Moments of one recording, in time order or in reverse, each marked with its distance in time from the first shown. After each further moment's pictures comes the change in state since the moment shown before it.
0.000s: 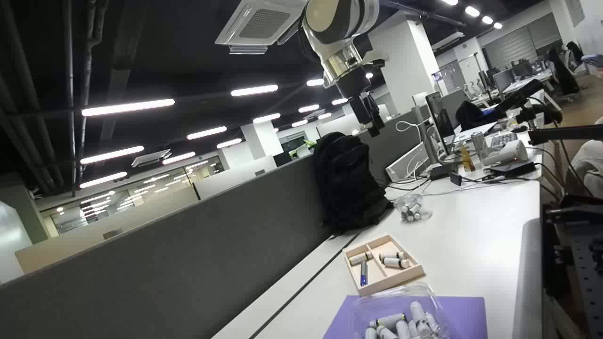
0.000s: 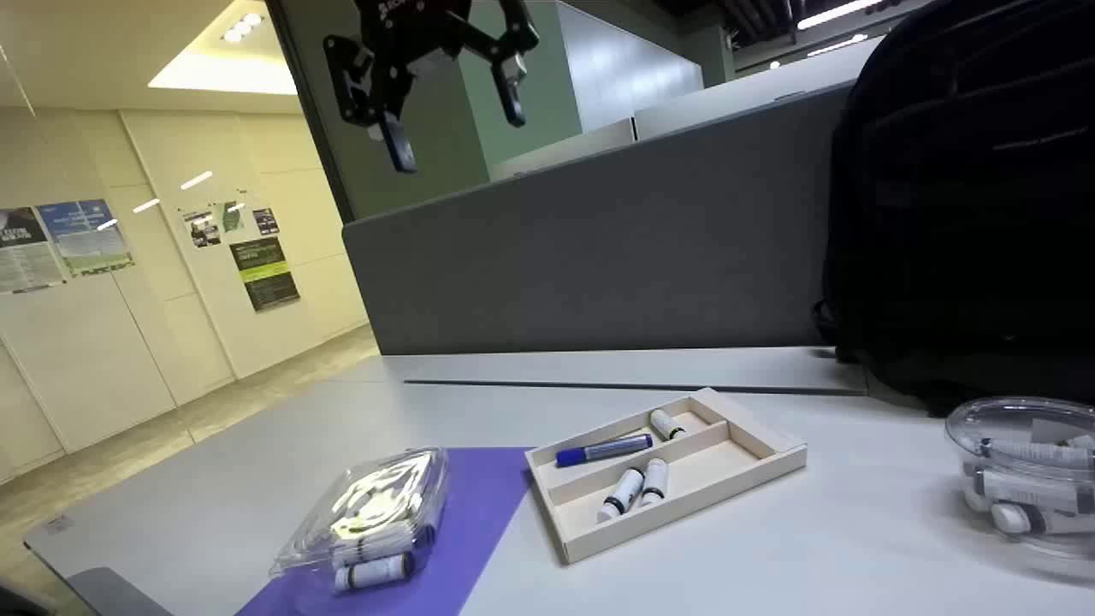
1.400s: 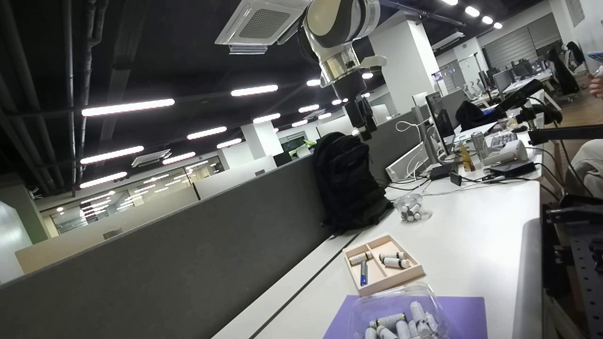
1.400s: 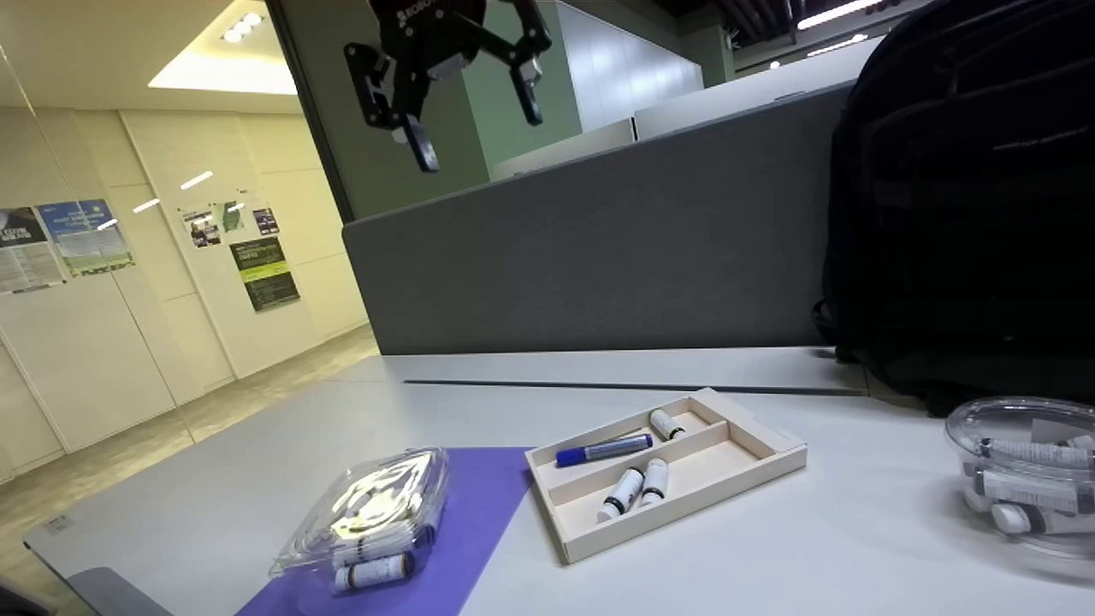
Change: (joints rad) arm 0.000 0.011 -0.002 -0.014 0.008 0.121 -0.008
